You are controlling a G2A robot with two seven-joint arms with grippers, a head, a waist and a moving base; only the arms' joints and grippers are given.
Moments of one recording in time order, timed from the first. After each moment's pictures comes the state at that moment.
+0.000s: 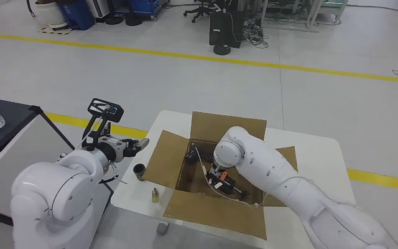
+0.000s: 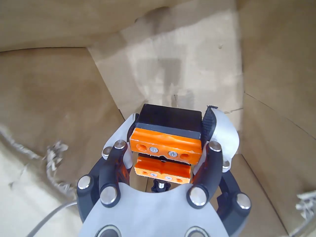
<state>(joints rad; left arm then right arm) 1.26 -1.34 -1.63 -2.35 1.21 -0.09 -1.47 -0.48 -1.35 0.43 -1.15 -0.53 -0.24 1.39</state>
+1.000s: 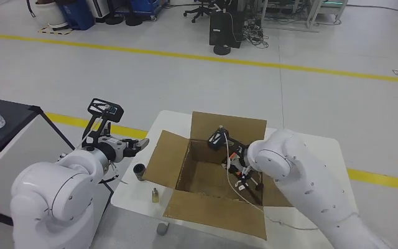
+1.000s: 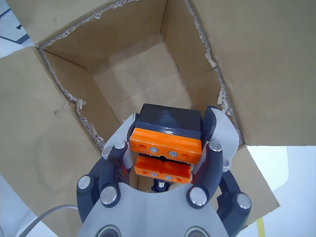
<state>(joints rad) 1.26 -1.34 -1.63 -2.35 1.21 -0.09 -1.47 -0.79 -1.12 0.90 -1.81 -0.79 -0.12 1.48</state>
